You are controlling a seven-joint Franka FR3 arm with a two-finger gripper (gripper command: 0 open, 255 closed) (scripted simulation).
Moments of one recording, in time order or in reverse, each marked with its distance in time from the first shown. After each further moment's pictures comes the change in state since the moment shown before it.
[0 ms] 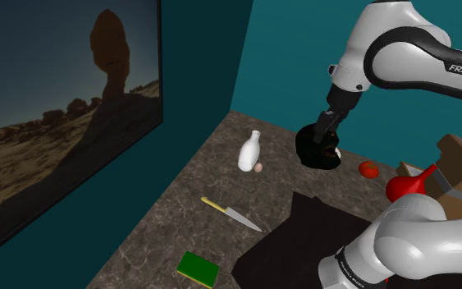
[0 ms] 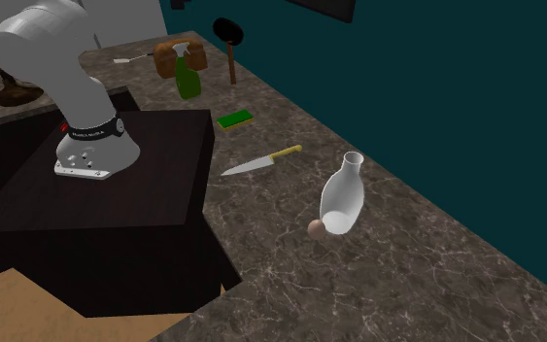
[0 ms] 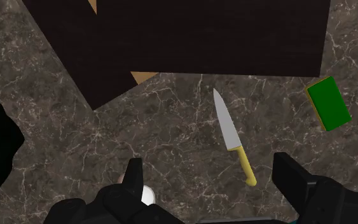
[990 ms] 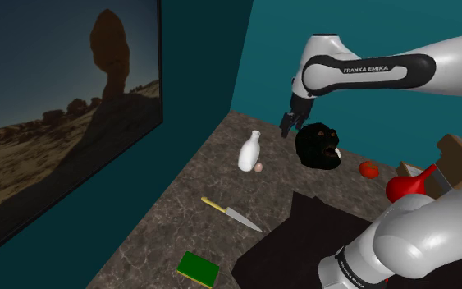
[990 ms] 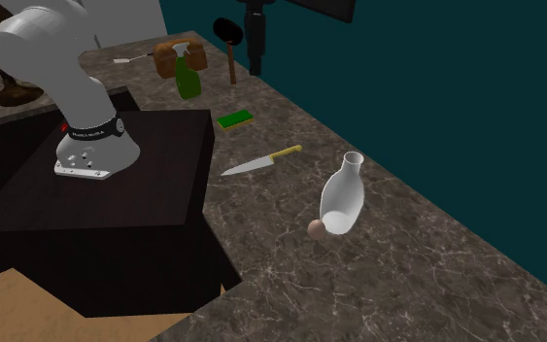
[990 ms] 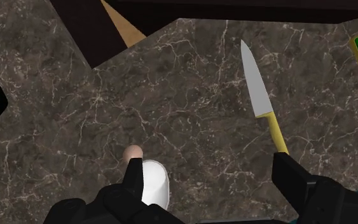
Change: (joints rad) arm -0.020 0.465 -0.117 0.112 -0.020 0.351 -0.101
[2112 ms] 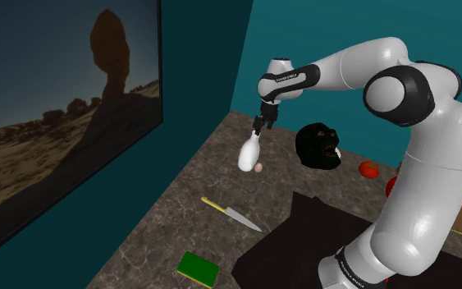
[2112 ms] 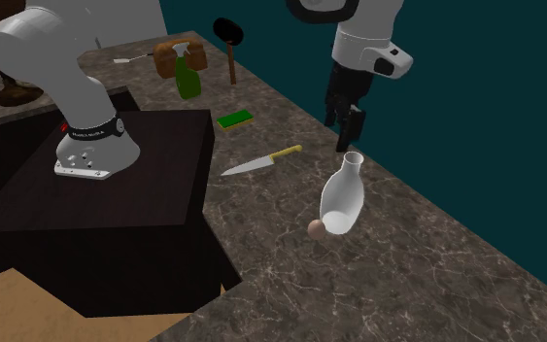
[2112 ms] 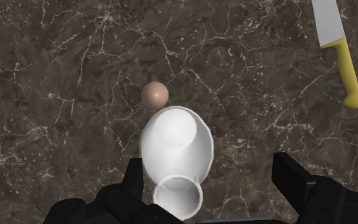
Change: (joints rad) arm -0.060 0.686 -0.054 0.484 0.144 0.183 -0.185
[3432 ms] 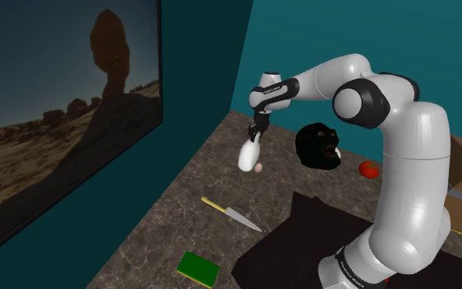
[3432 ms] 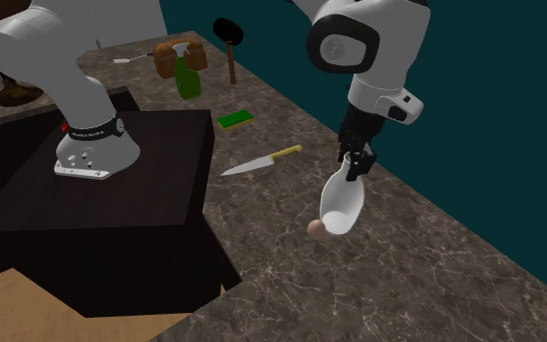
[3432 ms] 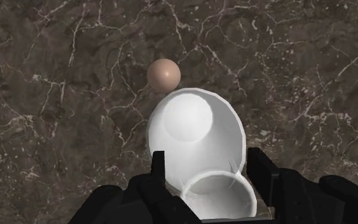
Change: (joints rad) arm -0.039 0.222 0.016 0.150 0.045 0.066 -0.039
